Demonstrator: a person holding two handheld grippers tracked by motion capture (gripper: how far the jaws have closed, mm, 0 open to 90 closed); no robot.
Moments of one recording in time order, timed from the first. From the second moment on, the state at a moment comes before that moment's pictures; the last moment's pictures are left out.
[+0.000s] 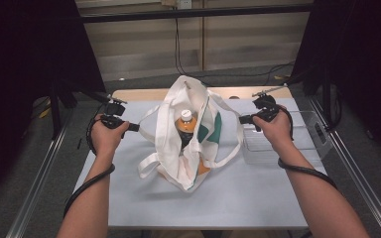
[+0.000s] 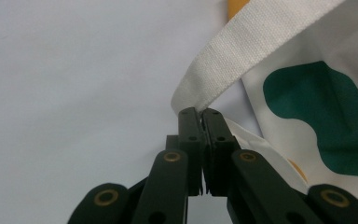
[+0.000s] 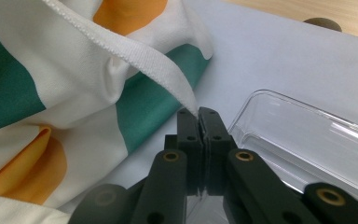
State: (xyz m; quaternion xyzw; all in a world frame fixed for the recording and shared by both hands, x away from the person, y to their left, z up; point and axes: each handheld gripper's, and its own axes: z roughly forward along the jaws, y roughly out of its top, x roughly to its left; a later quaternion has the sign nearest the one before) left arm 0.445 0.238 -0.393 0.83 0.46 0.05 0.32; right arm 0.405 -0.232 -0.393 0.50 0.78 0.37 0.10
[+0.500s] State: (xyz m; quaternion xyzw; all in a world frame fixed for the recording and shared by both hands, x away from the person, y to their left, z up) left arm 0.439 0.234 -0.378 0.83 0.45 0.04 0.32; right arm 0.400 -0.225 -0.388 0.49 0.78 0.36 0.10
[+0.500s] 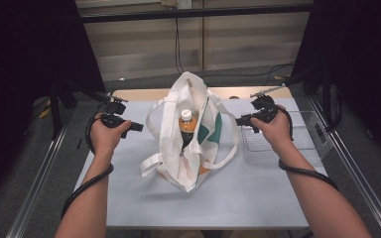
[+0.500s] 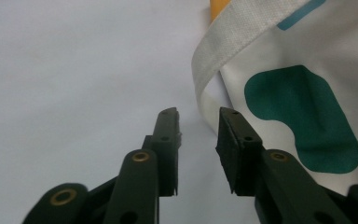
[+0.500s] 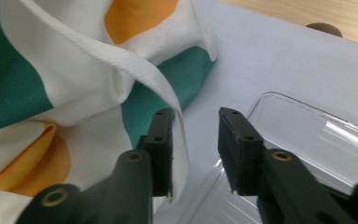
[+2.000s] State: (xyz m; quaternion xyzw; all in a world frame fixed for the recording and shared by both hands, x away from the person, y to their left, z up) left arm 0.437 0.213 -0.314 0.83 0.43 0.04 0.36; right arm 0.402 -0.194 -0.320 0.47 0.79 0.37 0.12
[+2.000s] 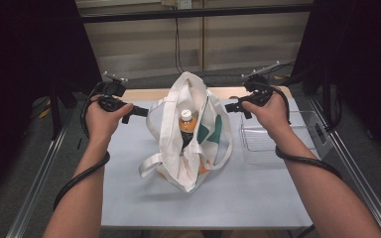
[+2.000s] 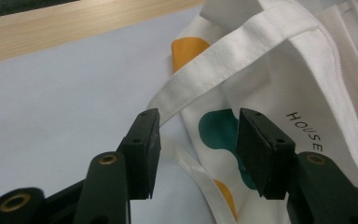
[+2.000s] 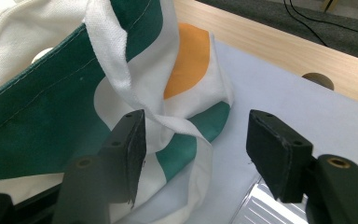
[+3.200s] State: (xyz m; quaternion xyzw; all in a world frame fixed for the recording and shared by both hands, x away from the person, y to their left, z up) left arm 0.436 0.189 -0.305 0.84 0.41 0.03 0.36; right arm 0.407 -0.168 -0.288 0.47 0.78 0.39 0.12
